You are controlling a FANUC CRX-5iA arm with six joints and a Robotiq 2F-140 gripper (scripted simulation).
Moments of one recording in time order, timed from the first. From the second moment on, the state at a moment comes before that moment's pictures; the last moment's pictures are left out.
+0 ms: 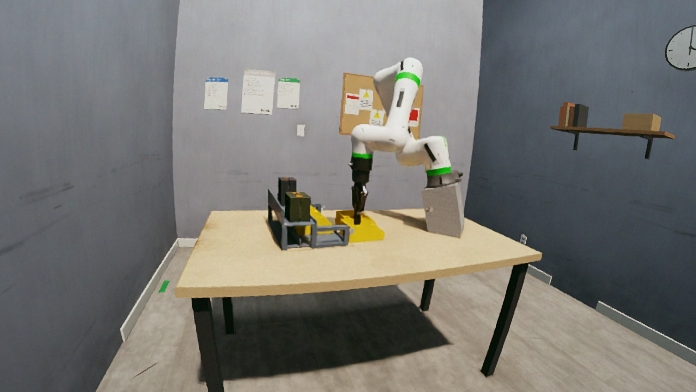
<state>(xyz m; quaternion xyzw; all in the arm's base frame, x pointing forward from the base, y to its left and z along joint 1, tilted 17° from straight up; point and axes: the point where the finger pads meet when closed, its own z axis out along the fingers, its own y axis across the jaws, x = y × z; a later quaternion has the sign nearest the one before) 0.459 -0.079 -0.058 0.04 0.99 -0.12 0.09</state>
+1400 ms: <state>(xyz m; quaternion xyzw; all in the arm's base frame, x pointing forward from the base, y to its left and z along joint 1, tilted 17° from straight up) 0.451 -0.068 -0.012 0.04 0.99 -0.12 0.09</state>
